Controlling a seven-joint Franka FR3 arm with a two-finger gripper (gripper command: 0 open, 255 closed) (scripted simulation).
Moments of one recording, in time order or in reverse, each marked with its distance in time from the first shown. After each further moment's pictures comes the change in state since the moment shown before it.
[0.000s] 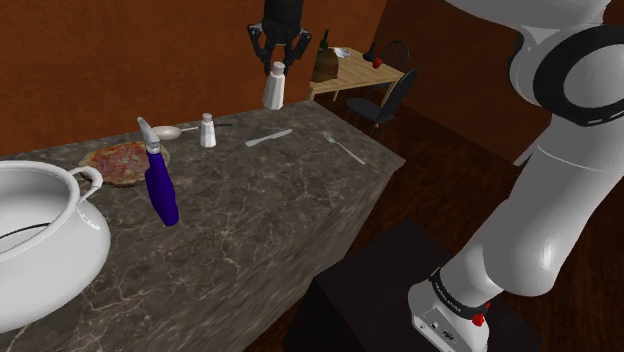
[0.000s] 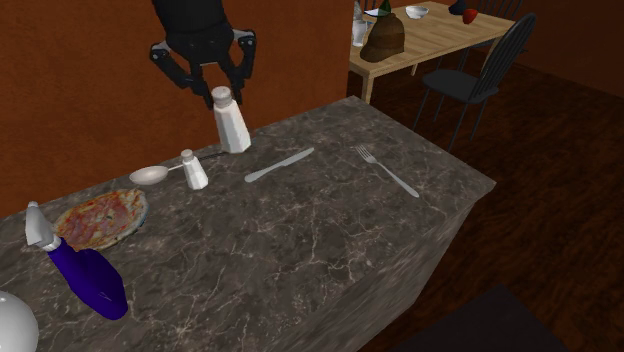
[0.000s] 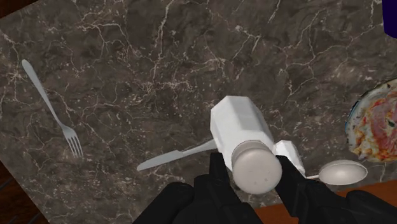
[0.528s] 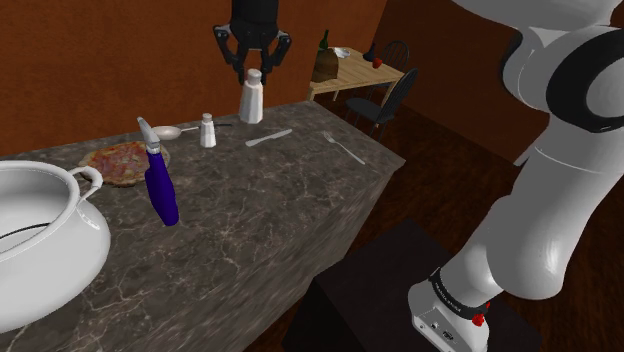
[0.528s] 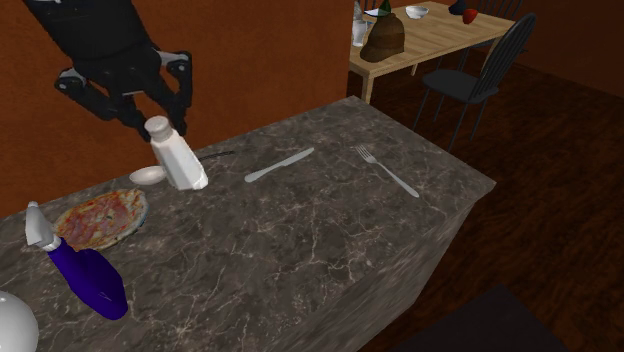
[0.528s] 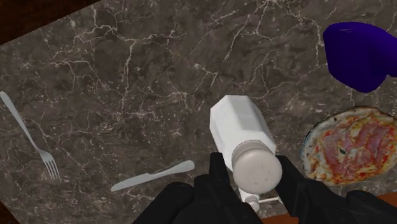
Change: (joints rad) arm 0.121 0.016 0.067 0.032 -0.026 -0.052 0.178
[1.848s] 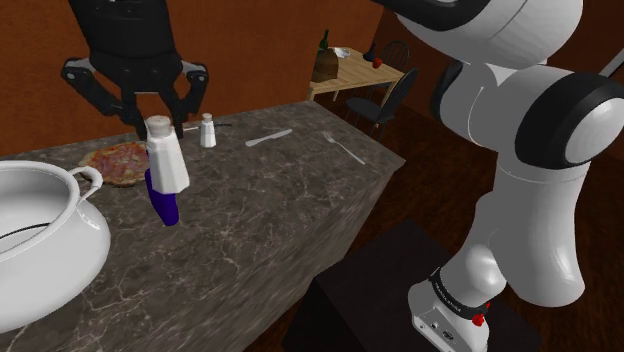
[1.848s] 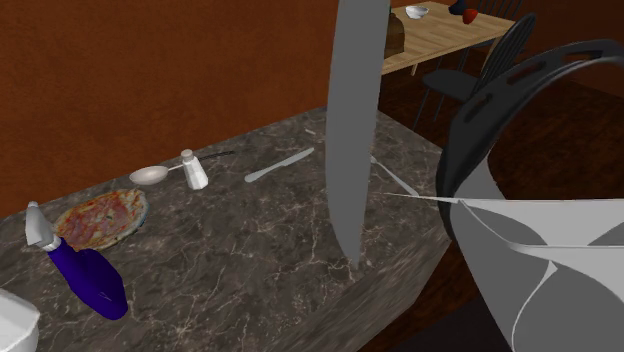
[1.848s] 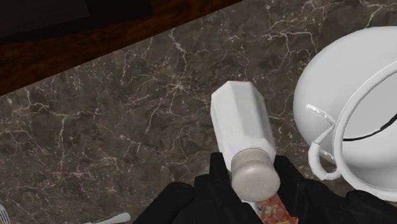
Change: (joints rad) arm 0.379 0.299 0.093 0.389 -0.141 -0.184 0.370
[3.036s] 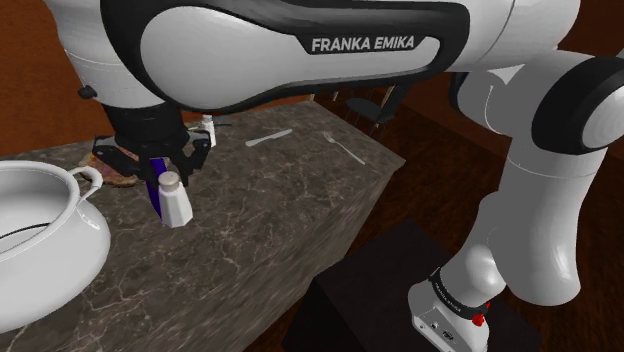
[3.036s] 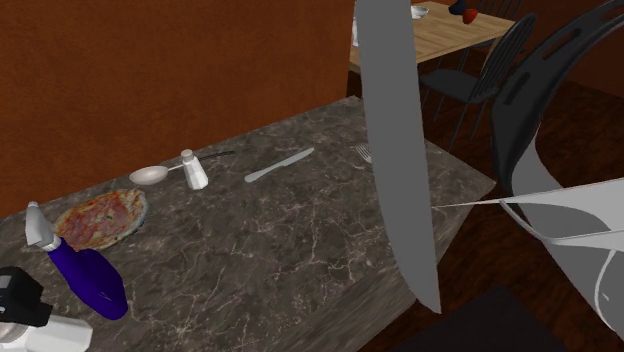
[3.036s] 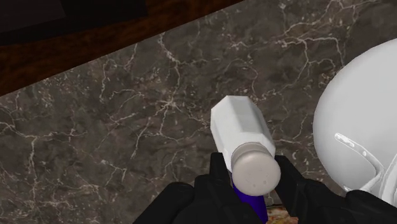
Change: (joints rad) arm -0.084 -0.089 0.010 -0.389 0.033 0.292 0.056
